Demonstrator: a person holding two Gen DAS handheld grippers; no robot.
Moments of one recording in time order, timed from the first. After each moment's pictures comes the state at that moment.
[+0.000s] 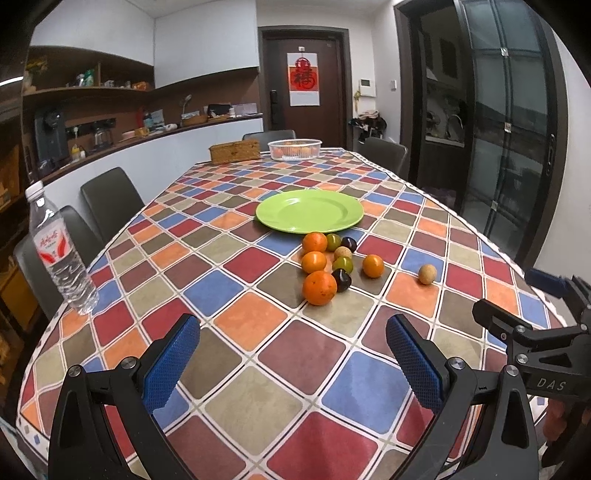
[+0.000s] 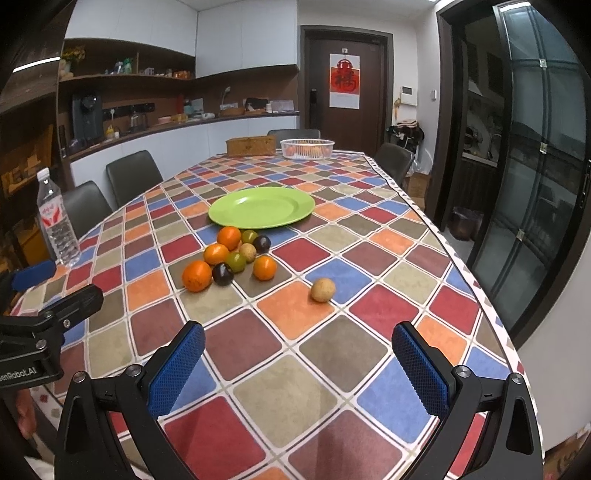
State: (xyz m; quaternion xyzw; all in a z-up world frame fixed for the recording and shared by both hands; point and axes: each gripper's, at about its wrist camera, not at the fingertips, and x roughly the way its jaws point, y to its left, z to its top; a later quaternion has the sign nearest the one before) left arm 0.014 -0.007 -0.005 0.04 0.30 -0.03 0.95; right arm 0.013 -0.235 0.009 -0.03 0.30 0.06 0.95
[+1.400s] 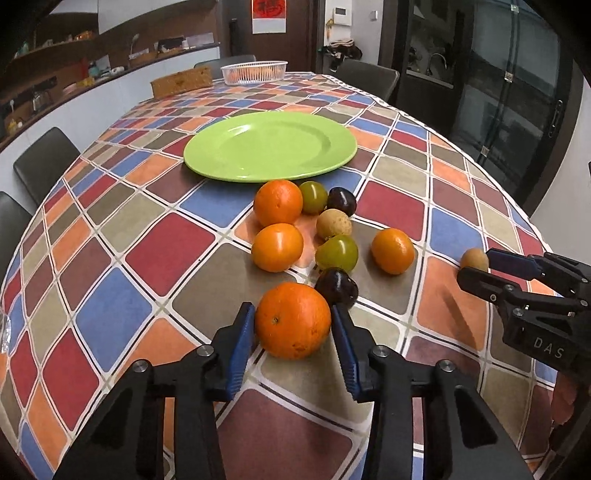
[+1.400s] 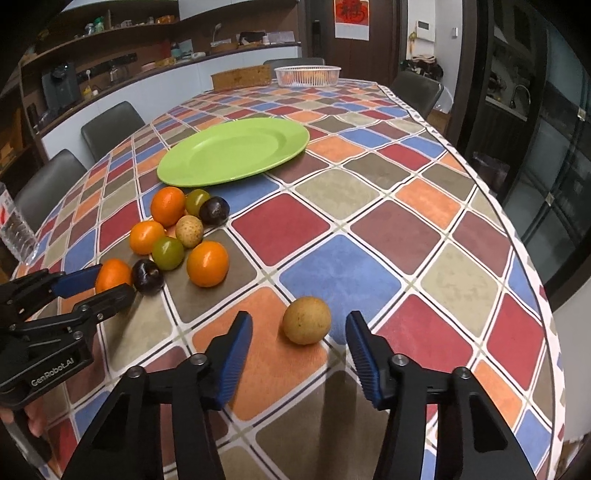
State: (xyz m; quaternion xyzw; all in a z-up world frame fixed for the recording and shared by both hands) left arm 0.163 -0.032 -0.079 0.04 0.44 -0.10 0.89; right arm 0.154 -0.242 -0.049 -0.02 0.44 0.08 0.90
